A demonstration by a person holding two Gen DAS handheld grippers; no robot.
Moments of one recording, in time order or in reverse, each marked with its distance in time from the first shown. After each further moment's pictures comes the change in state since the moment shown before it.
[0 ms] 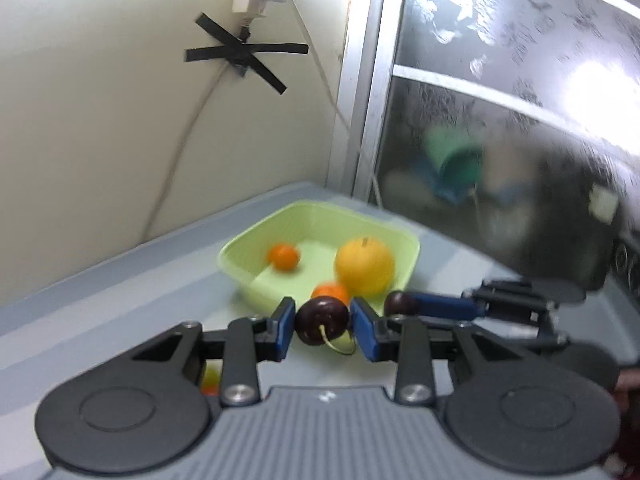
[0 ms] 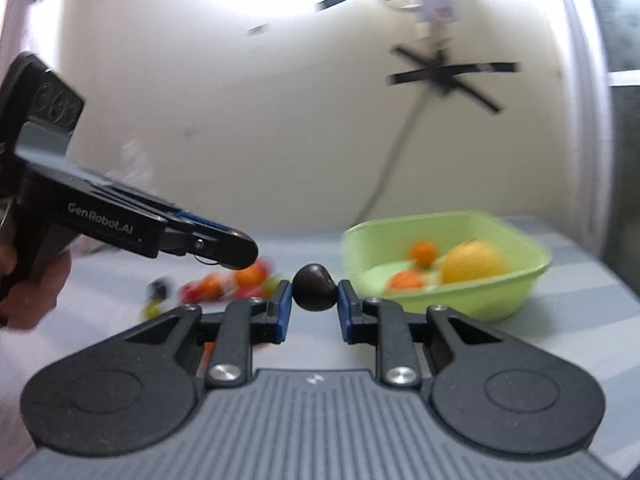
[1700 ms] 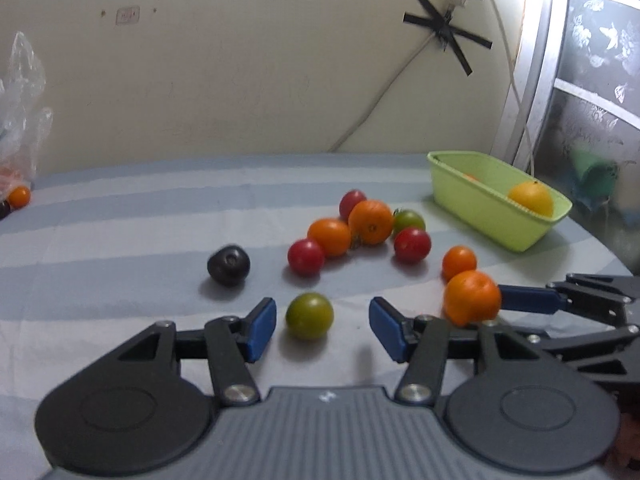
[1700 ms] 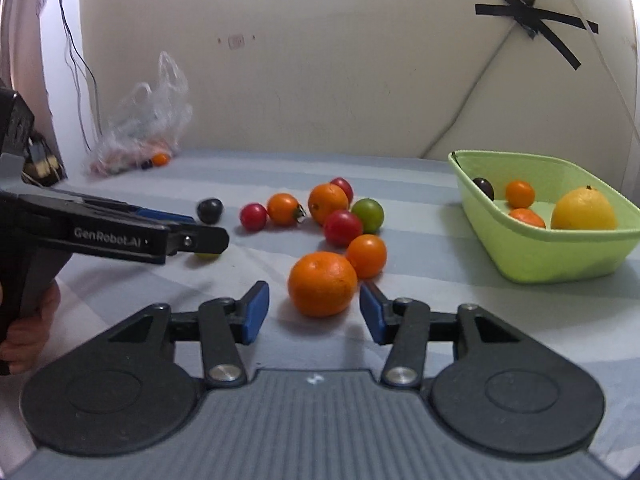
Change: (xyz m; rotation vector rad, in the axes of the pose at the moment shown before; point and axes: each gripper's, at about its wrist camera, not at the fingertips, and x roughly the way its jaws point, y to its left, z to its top) left arm -0.069 0.063 -0.143 -0.288 -0.021 0.391; right arm 0.060 0.079 -0.023 -0.105 0.250 0.069
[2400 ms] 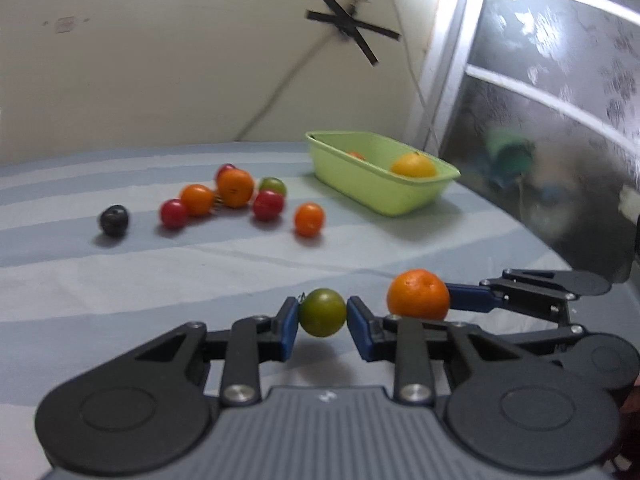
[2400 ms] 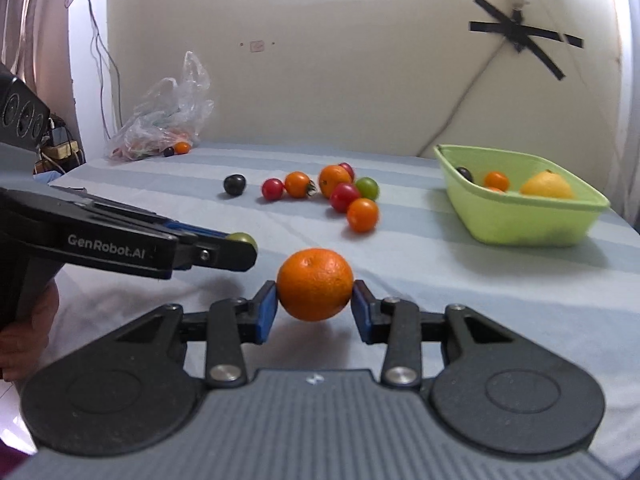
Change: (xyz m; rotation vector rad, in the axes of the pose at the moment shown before) left arm -0.042 -0.071 -0.031 0.058 0.000 -0.181; right arm -0.066 0.004 -0.040 -0.031 -0.032 -0.001
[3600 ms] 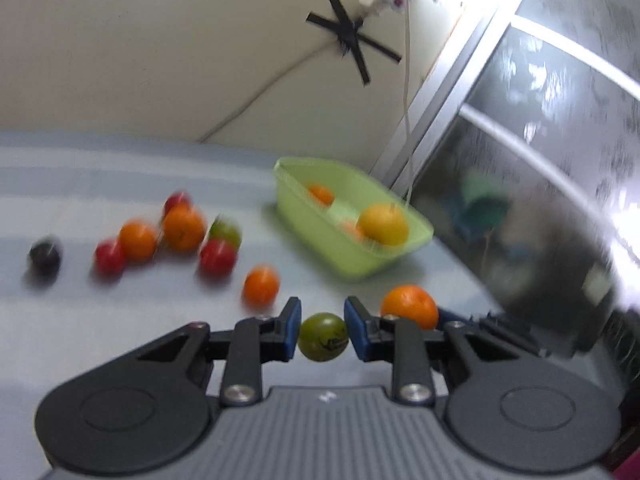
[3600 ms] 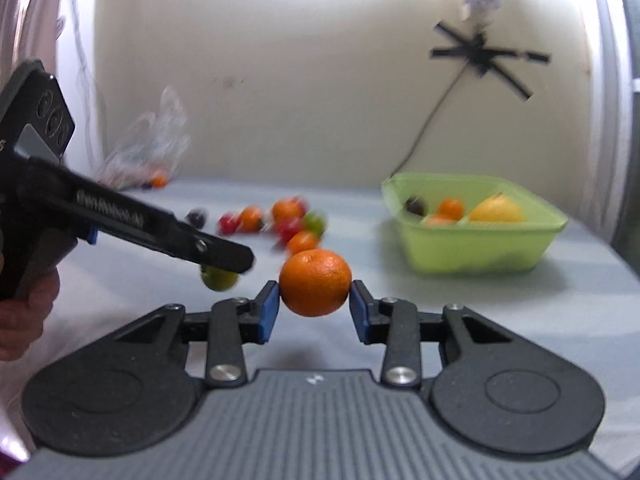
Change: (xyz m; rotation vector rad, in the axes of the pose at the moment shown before) left arm 0.035 0.019 0.075 -0.193 0.006 -0.200; right arm -0.014 -0.047 0.009 0.018 -0.121 -0.029
